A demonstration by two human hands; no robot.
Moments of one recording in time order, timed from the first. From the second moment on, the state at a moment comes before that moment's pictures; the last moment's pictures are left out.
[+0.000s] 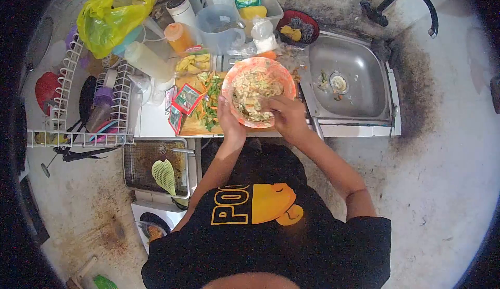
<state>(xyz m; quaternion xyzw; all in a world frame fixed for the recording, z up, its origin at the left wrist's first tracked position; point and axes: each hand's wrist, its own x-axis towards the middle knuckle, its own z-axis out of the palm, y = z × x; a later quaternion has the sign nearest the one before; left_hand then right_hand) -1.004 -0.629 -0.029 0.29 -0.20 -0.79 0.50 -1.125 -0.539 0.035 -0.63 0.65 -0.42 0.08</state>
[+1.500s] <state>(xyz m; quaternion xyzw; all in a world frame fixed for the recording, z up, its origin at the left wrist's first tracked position) -1.016 -0.642 -0.045 0.34 -0.24 -0.70 0.58 -1.137 -0.546 0.071 -0.59 0.62 -0.51 0.06</state>
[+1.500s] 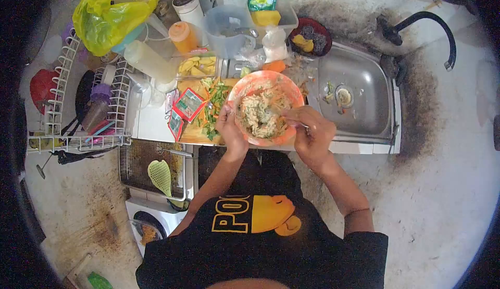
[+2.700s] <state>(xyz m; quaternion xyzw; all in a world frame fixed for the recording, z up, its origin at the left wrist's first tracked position) -1.019 -0.650 -0.033 0.32 -0.22 -0.72 0.58 -1.108 -0.535 0.034 -0.64 0.68 -0.34 0.08</state>
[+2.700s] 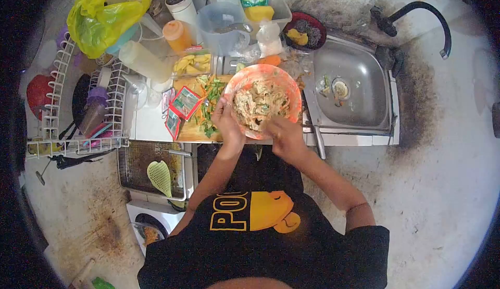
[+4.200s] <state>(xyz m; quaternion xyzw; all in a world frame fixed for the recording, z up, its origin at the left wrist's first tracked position) -0.967 -0.578 -0.015 0.28 -0.31 -0.79 0.44 -1.131 -0.507 0.028 -0.16 0.36 -0.73 0.55</state>
